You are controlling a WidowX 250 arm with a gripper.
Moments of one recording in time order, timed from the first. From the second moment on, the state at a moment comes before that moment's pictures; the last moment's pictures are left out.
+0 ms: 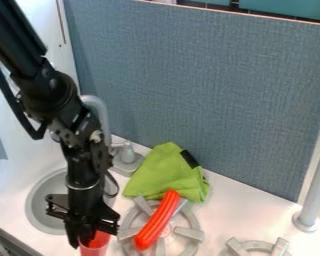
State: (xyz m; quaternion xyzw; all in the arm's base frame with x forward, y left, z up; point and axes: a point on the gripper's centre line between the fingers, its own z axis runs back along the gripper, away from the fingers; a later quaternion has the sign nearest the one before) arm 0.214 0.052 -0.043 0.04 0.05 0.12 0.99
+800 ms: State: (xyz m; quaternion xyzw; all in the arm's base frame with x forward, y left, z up) arm 0.240 0.091 -0.089 -0.02 -0.02 0.15 0.99
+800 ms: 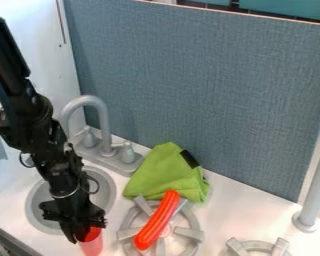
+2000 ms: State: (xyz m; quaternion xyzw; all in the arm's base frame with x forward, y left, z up) arm 0.224 0.069 -0.008 0.01 0.02 0.22 0.97
